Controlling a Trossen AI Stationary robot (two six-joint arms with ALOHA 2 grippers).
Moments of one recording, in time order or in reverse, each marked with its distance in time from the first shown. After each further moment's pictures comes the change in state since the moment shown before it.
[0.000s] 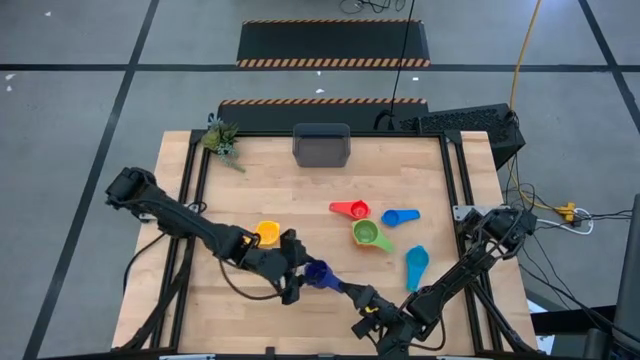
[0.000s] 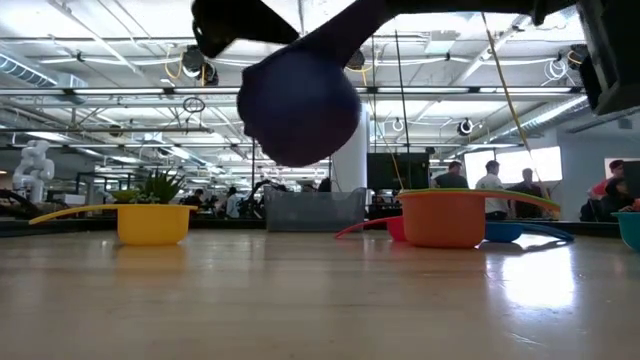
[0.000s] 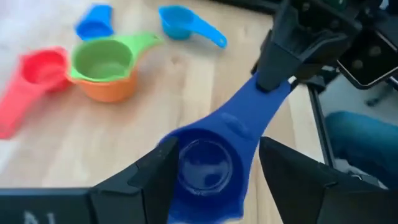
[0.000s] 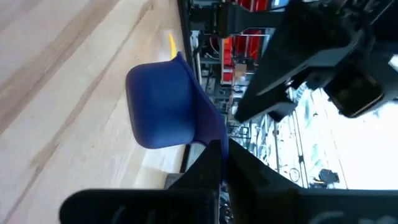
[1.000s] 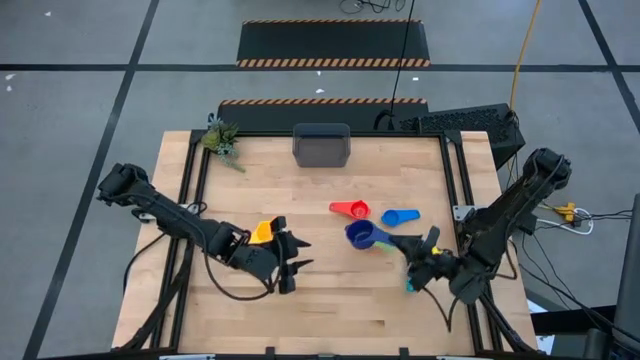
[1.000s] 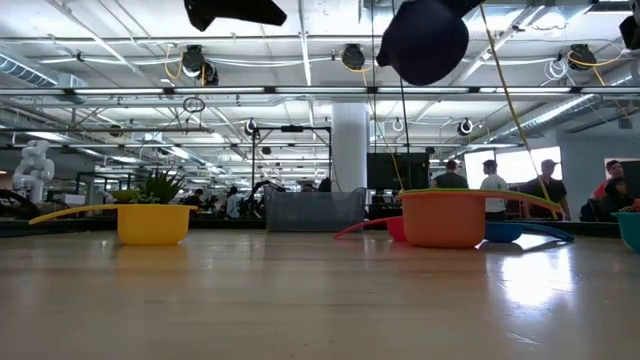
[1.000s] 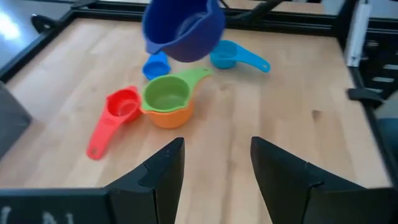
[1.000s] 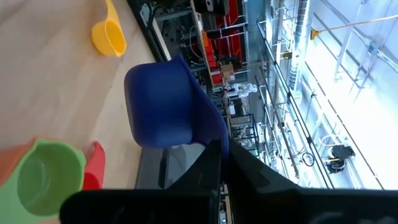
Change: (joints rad) left arm -0.010 -0.072 0.000 -0.063 -0.214 0.118; right arm 0.066 -0.790 -0.533 -0.026 0.050 0.002
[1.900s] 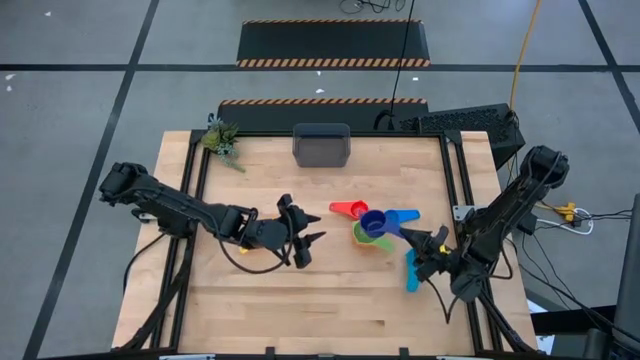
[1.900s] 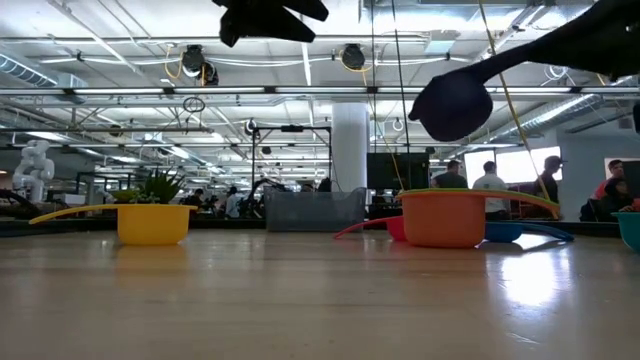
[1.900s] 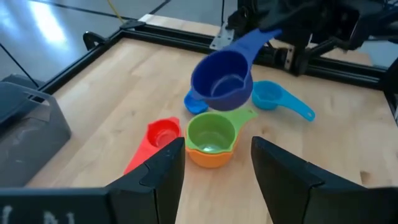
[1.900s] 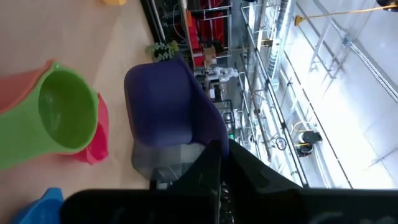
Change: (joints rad) left arm 0.157 0.000 -0.001 0.124 0.001 0.024; right arm 0.078 -0.006 -0.264 0.105 0.183 0.077
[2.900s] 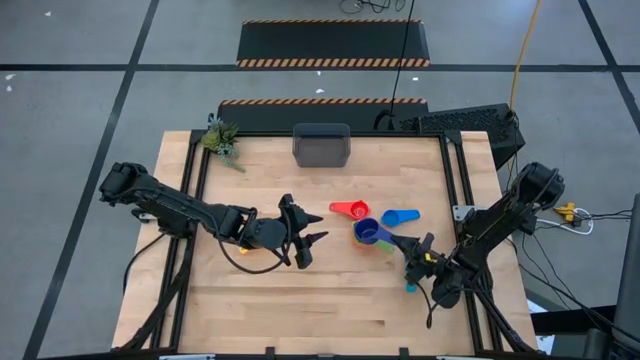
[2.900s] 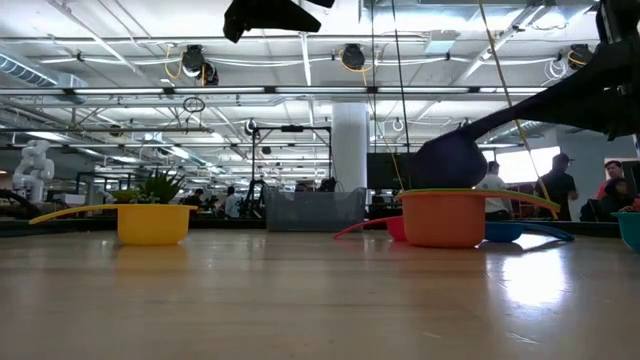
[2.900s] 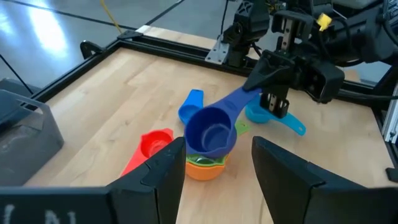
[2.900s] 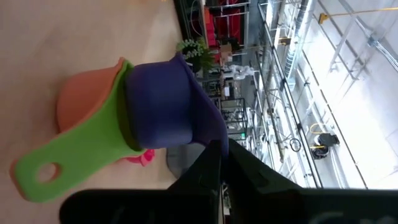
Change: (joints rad) left arm 0.000 0.000 0.000 0.055 0.001 -0.003; right arm -0.048 0.267 -0.020 0.060 -0.076 0.208
